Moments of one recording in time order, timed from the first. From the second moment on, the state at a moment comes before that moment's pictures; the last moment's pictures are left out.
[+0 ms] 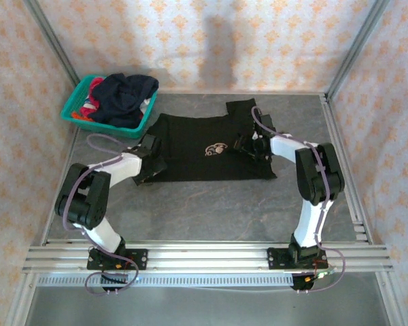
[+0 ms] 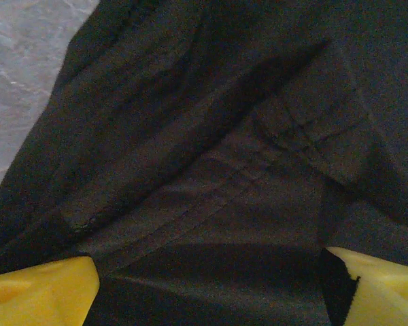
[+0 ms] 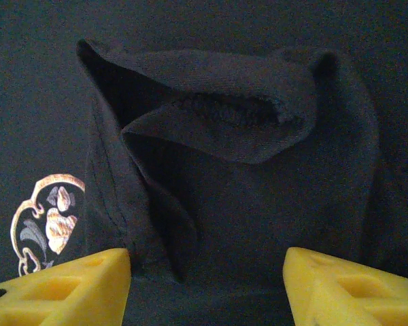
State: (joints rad) left arm -0.25 1.64 0.87 -0.45 -0.20 -0.91; right arm 0.25 1.90 1.17 -0.31 -0.24 0.62
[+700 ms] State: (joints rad) left arm -0.32 1.27 0.74 -0.69 -0.26 -0.95; right arm 0.27 1.76 1.01 -0.34 -0.24 0.56
